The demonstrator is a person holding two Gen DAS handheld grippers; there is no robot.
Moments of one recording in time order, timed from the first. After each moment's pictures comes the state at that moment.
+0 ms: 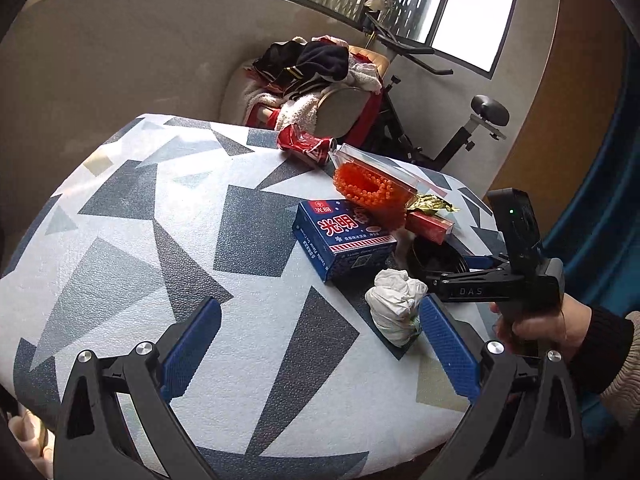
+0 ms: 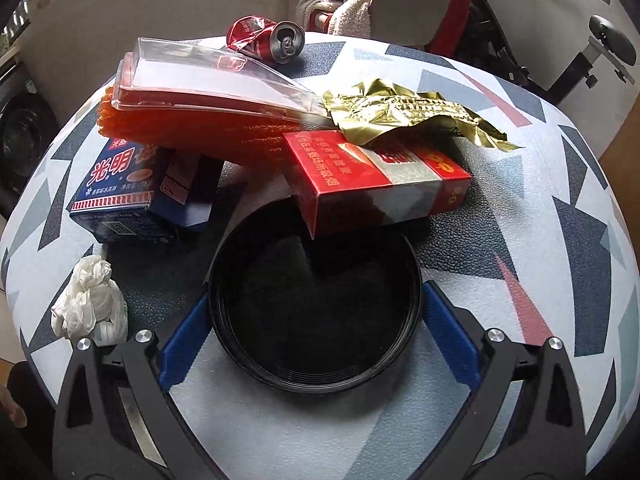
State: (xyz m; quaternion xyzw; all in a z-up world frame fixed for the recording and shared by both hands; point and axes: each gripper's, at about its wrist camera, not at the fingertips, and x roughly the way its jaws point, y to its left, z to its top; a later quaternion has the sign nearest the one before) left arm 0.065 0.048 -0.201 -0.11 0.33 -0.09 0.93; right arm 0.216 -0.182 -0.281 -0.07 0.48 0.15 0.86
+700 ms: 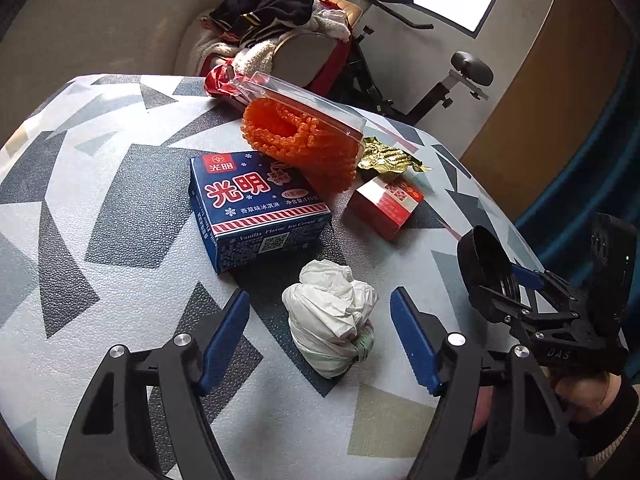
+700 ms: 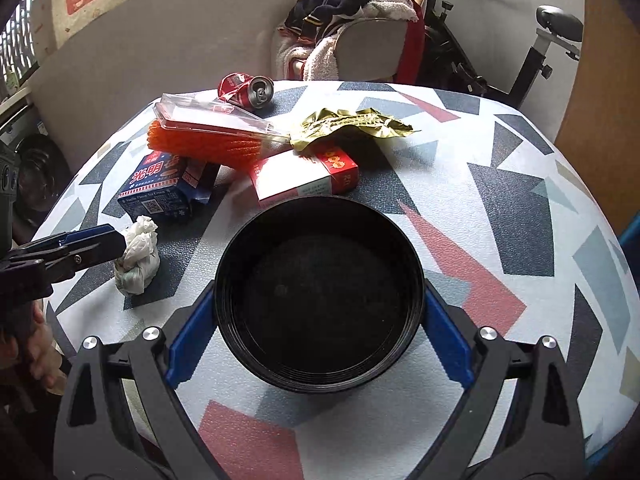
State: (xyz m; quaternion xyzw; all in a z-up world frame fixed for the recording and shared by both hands) left arm 0.131 -0.025 -0.236 -0.12 0.41 -0.15 0.89; right arm 0.129 -0.262 -0.249 0.00 0.41 0.14 0.90
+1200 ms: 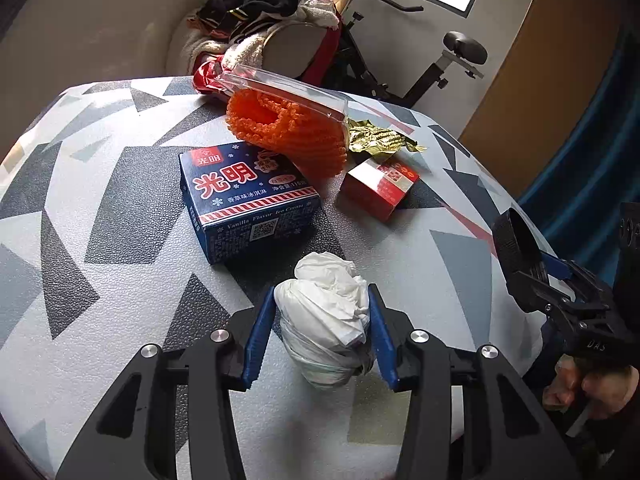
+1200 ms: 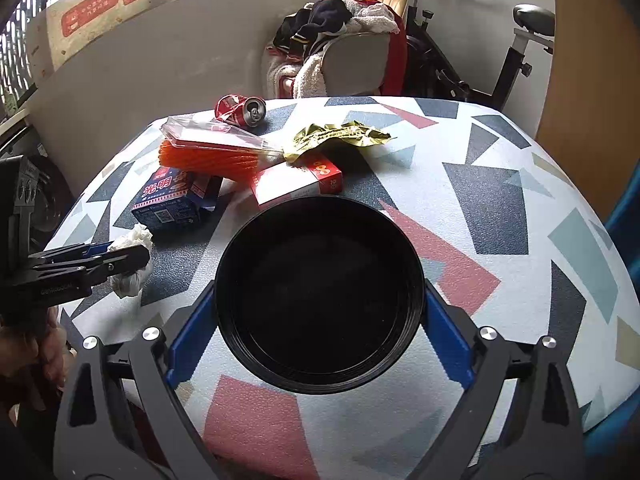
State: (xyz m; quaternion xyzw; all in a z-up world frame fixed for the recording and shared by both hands) left arm 0.117 -0.032 -0.231 -0.08 0.42 -0.16 0.89; right arm 0.099 -0.272 -0.233 0.02 0.39 0.13 0.91
